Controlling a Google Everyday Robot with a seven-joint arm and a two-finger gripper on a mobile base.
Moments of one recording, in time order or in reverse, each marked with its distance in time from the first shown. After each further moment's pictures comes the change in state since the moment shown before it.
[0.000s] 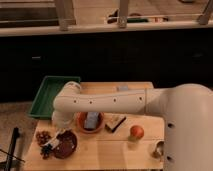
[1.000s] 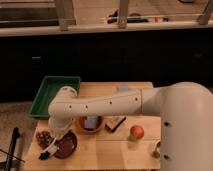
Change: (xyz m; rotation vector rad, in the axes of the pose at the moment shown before) arm -0.024 0.010 0.012 -0.039 -0.015 -0.024
